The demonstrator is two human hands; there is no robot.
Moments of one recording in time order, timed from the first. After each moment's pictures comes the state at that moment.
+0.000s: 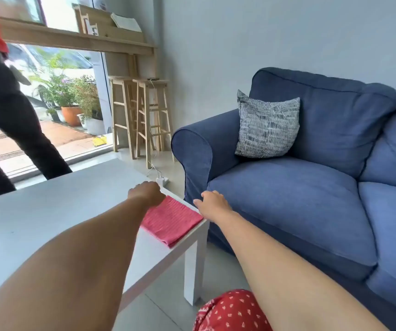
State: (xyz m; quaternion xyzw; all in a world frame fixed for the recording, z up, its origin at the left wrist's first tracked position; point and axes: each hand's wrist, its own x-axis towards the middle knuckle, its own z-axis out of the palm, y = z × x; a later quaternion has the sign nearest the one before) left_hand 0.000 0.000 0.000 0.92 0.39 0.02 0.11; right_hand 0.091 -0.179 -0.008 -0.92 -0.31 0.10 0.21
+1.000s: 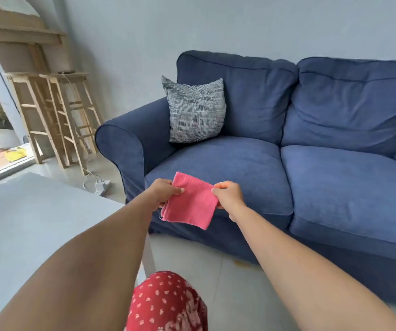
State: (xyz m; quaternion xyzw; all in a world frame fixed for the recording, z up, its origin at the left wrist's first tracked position) left_hand 0.113 -0.164 -0.010 0.81 0.23 -0.03 0.53; right_hand 0.161 -0.362 -0.030 -0.79 -0.01 0.07 0.61
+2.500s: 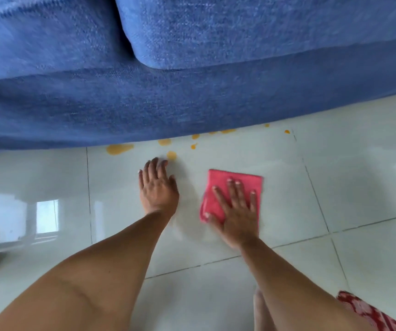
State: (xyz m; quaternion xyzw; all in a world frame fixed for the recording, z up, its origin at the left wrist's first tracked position) left_hand 0.163 -0.513 -0.492 0.99 0.01 -0.04 0.15; right_hand 0.055 -0.711 -0.518 -0.99 0.03 0.12 0.08
